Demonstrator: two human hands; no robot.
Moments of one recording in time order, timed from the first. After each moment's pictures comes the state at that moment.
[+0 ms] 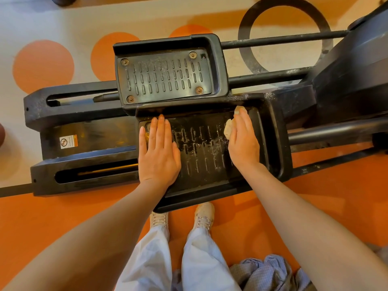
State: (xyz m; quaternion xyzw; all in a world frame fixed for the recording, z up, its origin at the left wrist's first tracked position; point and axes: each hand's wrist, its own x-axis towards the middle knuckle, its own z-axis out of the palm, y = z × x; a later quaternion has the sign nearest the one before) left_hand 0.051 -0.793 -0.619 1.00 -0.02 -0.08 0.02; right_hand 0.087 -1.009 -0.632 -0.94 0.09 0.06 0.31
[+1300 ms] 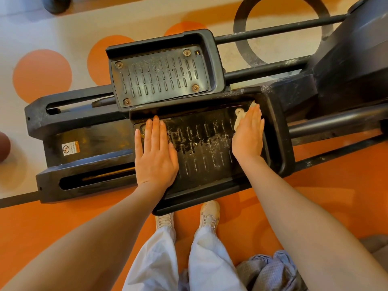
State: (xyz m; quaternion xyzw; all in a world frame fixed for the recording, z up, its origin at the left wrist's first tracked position) left_hand 0.049 -0.794 -0.621 1.00 -0.02 -0.07 0.03; right_hand 0.095 -1.016 -0.651 -0.95 0.22 0.09 0.21
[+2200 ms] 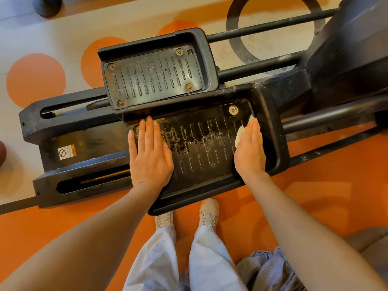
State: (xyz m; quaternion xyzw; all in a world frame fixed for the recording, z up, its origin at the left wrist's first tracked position) left_hand 0.050 -0.796 -0.619 1.00 -0.02 -0.06 0.02; right_hand 0.049 -1.032 -0.647 -0.95 0.21 0.12 0.19
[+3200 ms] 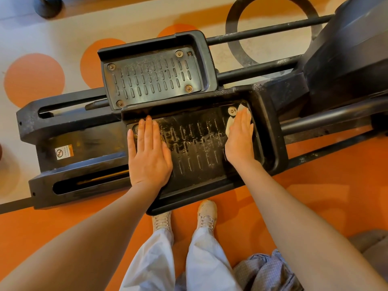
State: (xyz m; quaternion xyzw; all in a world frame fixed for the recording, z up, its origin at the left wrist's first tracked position) left_hand 0.049 -0.796 -0.620 1.00 -0.02 -0.06 0.02; right_hand 0.079 -1.016 -0.650 -0.93 0.20 0.10 0.28
